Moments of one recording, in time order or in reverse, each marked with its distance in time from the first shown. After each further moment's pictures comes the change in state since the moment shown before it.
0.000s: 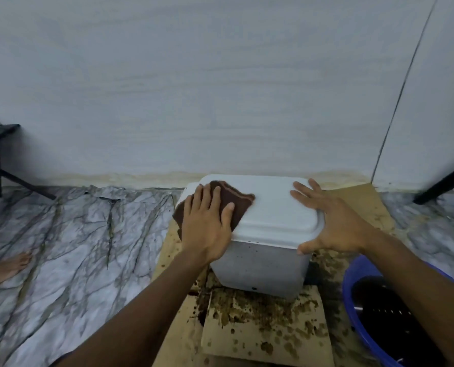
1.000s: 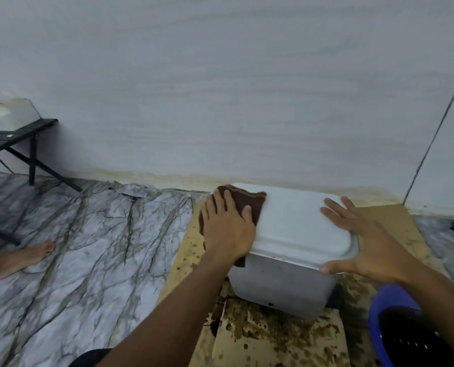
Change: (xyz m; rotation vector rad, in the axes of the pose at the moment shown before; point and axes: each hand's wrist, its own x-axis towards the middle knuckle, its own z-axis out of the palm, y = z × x) left_hand 0.020 0.008 -0.013 -0.029 -0.126 -0.310; right_hand -0.001 -0.004 0.003 0.028 0.039 -0.016
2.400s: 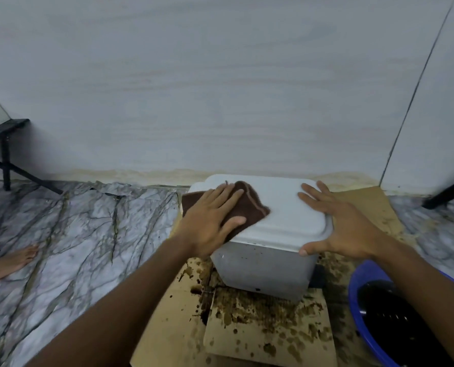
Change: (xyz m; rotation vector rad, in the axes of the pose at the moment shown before) left_hand 0.004 -0.037 -0.005 0.123 -0.031 0.689; right_hand -0.002 -0.001 -0.002 -0.002 -0.035 0.023
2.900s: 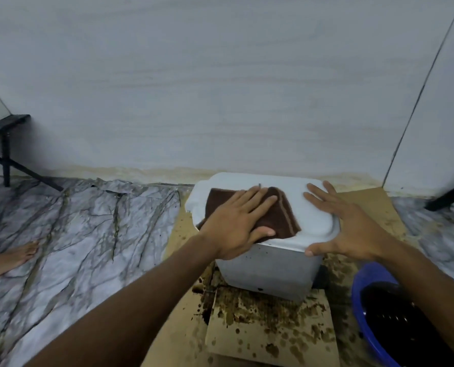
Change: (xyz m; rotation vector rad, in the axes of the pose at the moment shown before) left_hand 0.018 0.030 0.008 0.147 -0.028 0.199; right_hand 0.001 0.005 0.003 0.029 0.037 -0.007
